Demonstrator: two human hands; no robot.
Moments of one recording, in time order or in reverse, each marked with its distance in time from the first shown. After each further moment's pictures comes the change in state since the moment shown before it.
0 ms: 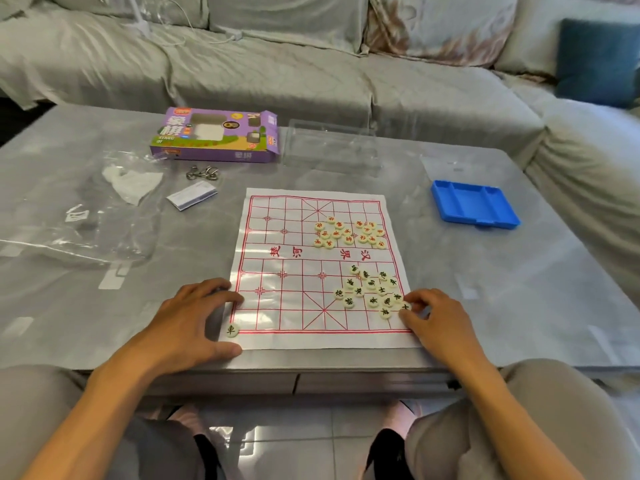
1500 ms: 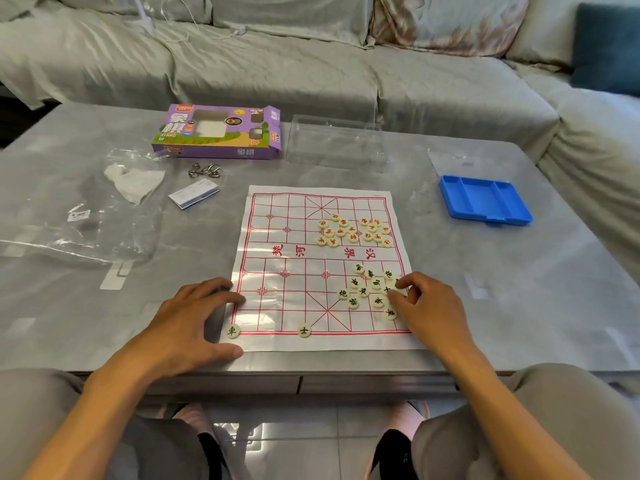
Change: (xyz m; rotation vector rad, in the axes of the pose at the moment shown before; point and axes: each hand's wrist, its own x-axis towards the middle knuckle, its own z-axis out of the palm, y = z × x) left_hand 0.000 -0.003 0.001 -0.022 0.001 -0.011; right_hand 0.015 -0.027 0.006 0.020 0.064 0.004
